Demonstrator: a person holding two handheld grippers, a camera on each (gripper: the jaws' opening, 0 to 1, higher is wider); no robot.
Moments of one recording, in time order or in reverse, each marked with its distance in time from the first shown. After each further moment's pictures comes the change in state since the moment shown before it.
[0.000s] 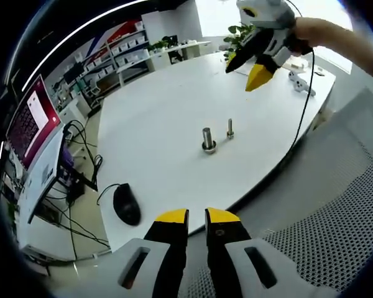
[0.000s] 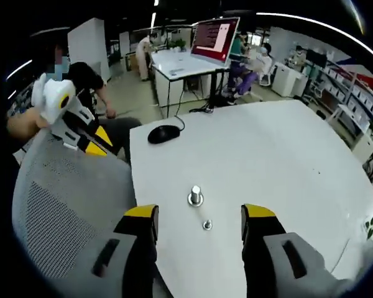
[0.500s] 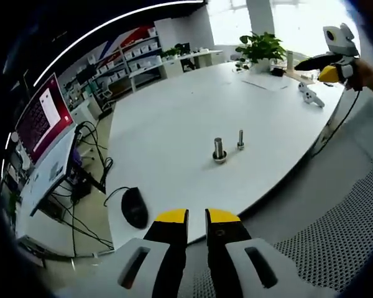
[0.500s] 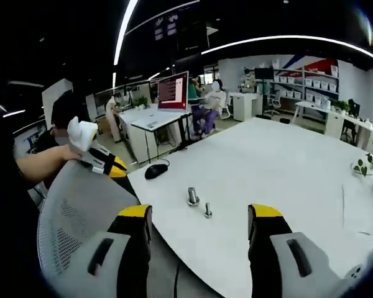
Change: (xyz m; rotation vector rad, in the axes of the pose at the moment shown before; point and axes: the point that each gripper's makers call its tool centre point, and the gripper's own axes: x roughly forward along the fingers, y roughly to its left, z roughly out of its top) left arm -0.005 0.010 0.007 -0.045 -0.056 0.056; right arm -0.099 0.011 -0.059 0.219 -0.284 -0.132
